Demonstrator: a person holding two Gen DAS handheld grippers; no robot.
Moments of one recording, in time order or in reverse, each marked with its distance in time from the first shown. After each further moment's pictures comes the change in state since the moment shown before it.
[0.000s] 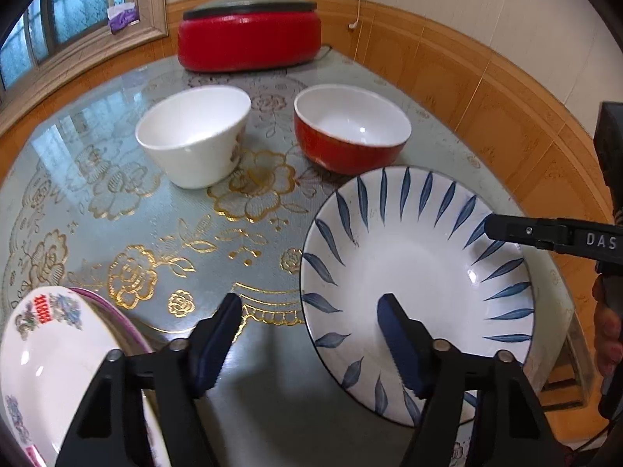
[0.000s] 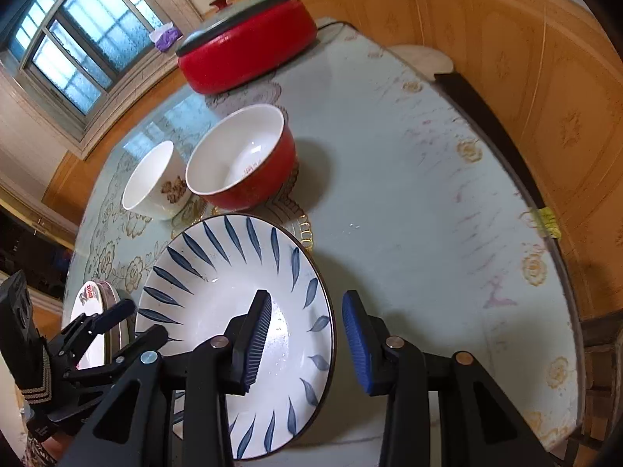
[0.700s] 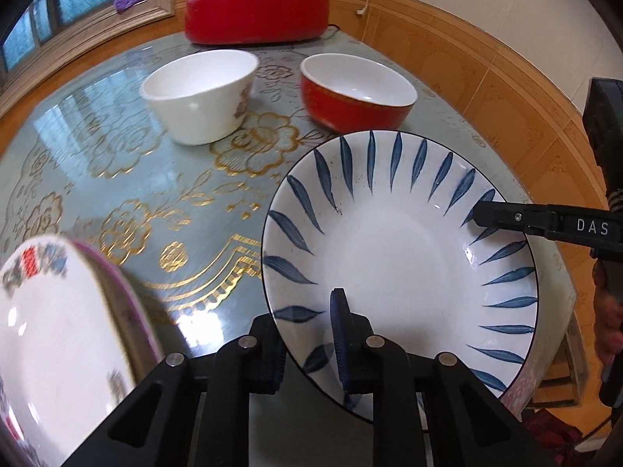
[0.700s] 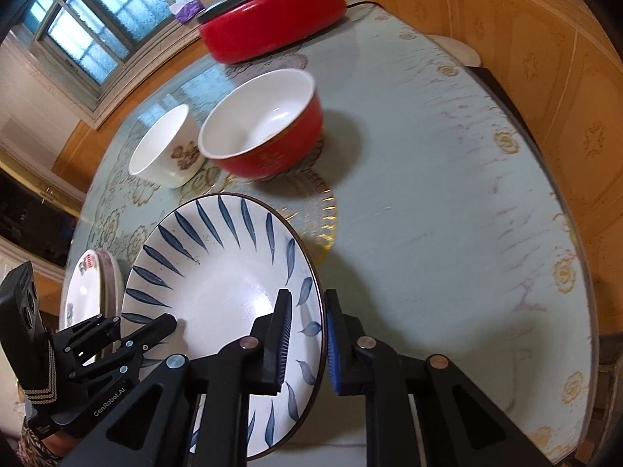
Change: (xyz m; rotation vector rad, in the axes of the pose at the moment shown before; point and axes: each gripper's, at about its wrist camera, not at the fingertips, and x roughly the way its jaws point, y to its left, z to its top) left arm 0.001 0.004 -0.028 -0.042 0.044 0.001; right arm 0.018 0.012 -0.008 -0.087 0.072 0.037
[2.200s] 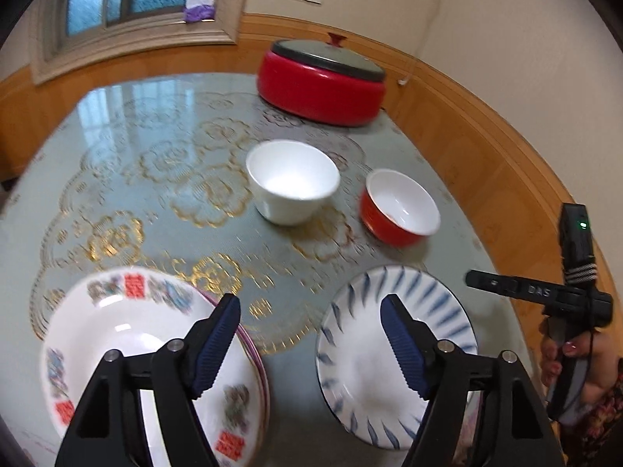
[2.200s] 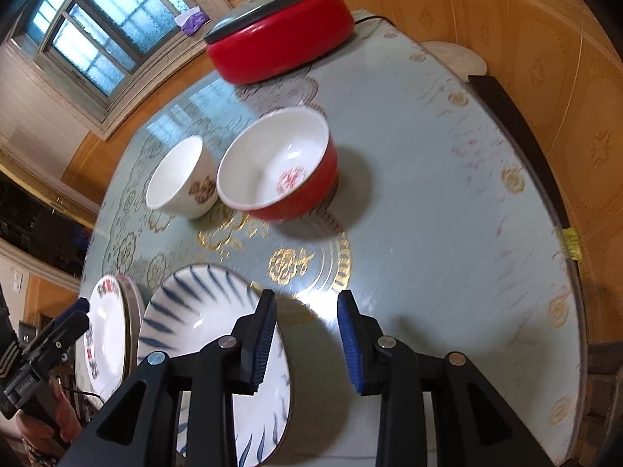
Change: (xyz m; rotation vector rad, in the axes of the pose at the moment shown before) left arm -0.093 0.060 0.033 -0.210 -0.183 0.001; right arm -0.011 0.005 0.040 0.015 -0.031 0.030
